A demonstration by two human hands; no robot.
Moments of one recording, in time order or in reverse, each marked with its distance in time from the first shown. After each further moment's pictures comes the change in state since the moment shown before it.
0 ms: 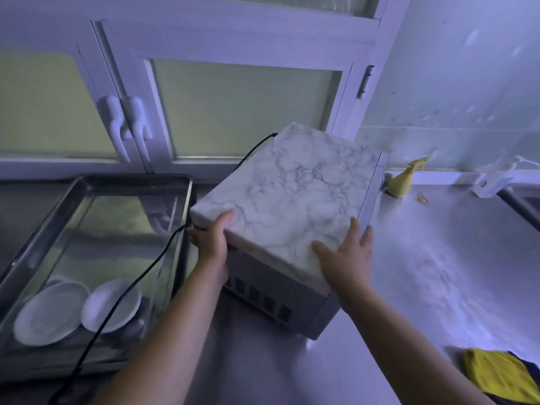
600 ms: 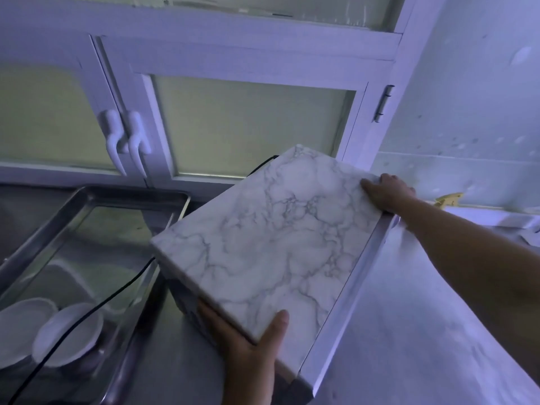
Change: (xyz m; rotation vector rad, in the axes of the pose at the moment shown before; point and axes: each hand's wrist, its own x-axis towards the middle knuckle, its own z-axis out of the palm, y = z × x) left_hand -0.109 -0.093 0.074 0.171 0.100 0.404; right_hand 0.357 -0.026 -0.066 -0.632 -0.042 -0.264
